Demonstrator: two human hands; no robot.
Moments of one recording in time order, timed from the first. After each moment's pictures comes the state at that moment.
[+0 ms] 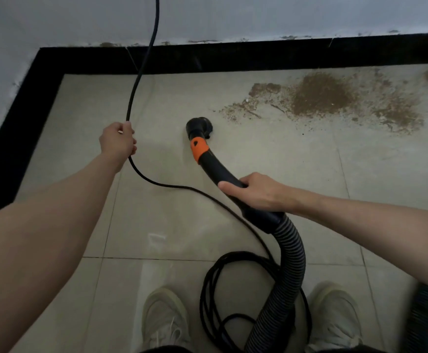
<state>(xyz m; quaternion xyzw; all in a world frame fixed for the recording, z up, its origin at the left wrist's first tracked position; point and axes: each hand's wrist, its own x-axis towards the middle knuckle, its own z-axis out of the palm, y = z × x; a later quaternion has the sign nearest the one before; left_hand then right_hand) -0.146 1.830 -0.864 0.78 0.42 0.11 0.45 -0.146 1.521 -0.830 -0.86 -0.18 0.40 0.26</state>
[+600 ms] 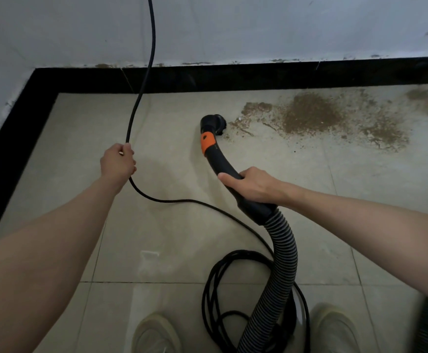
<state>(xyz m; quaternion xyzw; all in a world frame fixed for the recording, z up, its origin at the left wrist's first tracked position) -0.141 1.823 -0.875 0.81 0.41 0.11 0.42 -0.096 1.530 -0.839 -0.88 -0.14 0.36 0.27</state>
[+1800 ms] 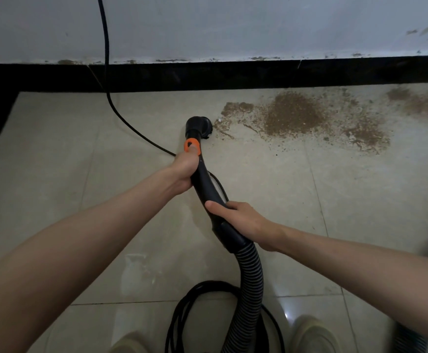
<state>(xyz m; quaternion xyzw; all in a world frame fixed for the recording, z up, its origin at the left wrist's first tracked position) -0.066 1.652 -0.865 0.58 0.42 -0.13 0.69 -0.130 1.496 -0.864 -0.76 0.01 0.43 0.48</state>
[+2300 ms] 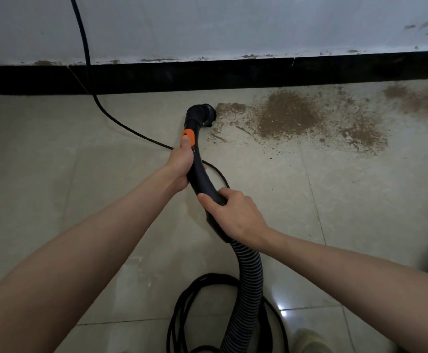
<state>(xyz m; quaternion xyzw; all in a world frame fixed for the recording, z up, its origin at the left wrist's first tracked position) -0.035 1.648 -0.874 0.58 0.41 -0.11 0.70 -0.104 1.507 -0.867 -0.88 -0.02 0.28 0.39</state>
